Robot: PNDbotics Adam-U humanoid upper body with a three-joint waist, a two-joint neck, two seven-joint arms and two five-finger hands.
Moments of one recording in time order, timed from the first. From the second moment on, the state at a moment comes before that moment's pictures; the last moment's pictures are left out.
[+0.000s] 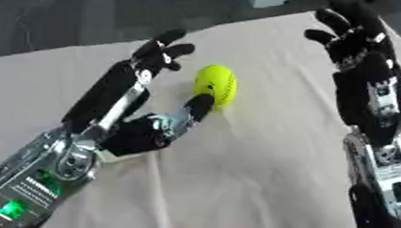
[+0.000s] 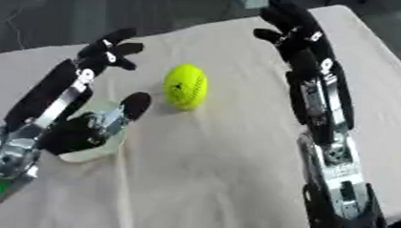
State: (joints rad) left arm -0.63 0.71 -0.53 -1.98 -0.45 0.35 0.03; right arm -0.49 -0.11 0.02 -1.78 -0.06 -0.53 0.37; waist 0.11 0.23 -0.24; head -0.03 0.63
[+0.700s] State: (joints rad) left arm -0.78 0.74 -0.51 -1.98 -0.88 0.54 -0.58; right arm -0.48 -0.11 0.03 -1.78 -0.06 -0.52 0.38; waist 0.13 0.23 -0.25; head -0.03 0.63
